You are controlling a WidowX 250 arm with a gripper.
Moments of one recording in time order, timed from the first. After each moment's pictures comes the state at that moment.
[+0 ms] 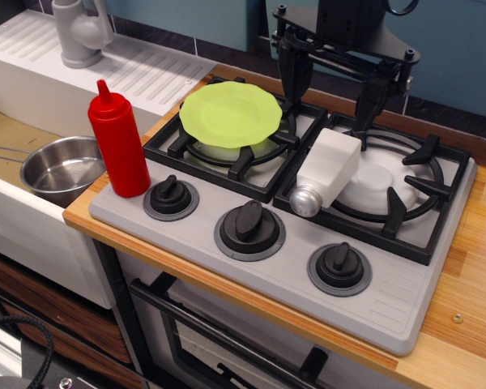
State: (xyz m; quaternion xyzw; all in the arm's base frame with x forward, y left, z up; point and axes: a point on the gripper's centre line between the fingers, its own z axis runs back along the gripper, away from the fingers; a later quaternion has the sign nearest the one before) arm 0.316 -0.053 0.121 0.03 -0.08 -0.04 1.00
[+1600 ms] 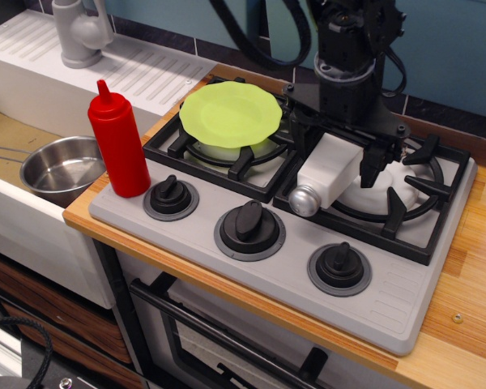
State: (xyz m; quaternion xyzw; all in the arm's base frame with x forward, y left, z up) arm 0.328 -0.055 0.056 -0.01 -0.13 -0.04 0.99
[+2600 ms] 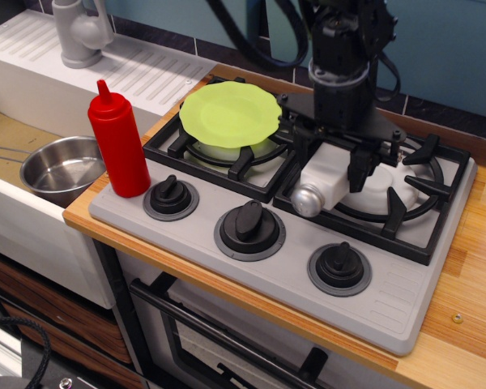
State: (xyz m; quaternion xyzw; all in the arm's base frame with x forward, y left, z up) arm 0.321 -0.058 0.057 -0.02 -0.09 -0.03 1.00
